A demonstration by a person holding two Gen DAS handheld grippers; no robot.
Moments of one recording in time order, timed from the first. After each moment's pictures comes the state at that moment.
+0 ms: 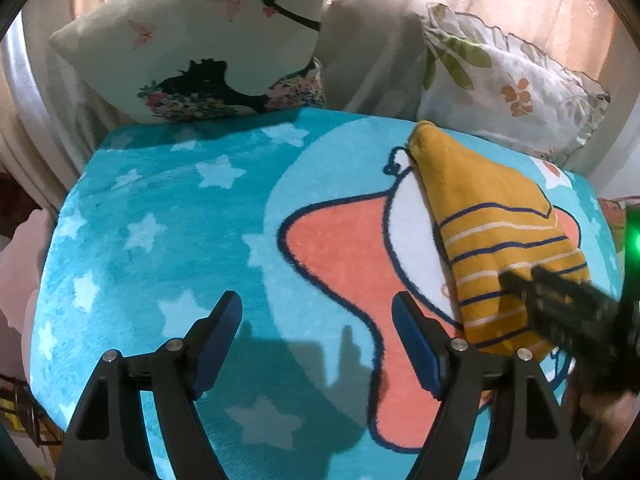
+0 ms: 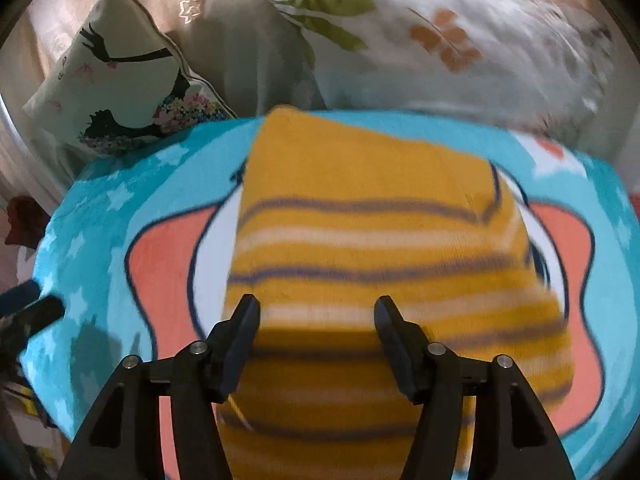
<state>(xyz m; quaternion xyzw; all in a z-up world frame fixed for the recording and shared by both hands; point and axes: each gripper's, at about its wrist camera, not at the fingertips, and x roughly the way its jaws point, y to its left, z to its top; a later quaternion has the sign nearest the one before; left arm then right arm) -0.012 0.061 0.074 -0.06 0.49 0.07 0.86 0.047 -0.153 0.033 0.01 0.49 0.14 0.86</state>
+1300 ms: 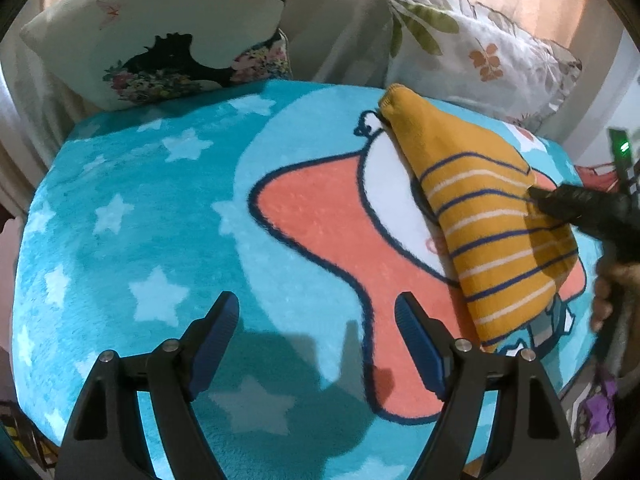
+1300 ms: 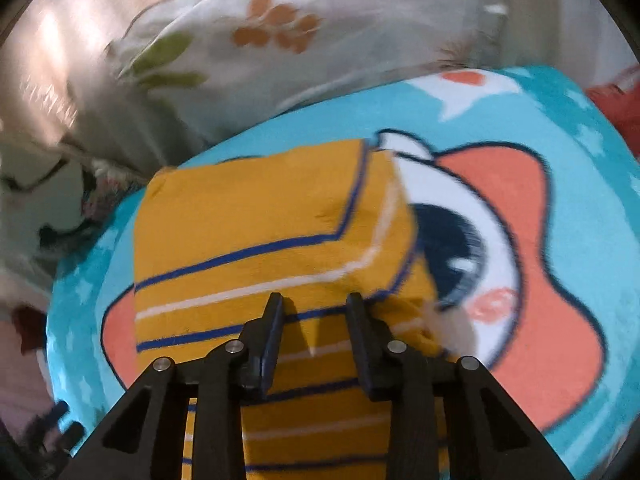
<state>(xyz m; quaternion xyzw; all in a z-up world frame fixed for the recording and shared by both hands) -0.029 0.059 0.050 -0.06 0.52 0.00 0.85 0.091 -0.251 0.033 0.15 0.51 0.04 0.85</state>
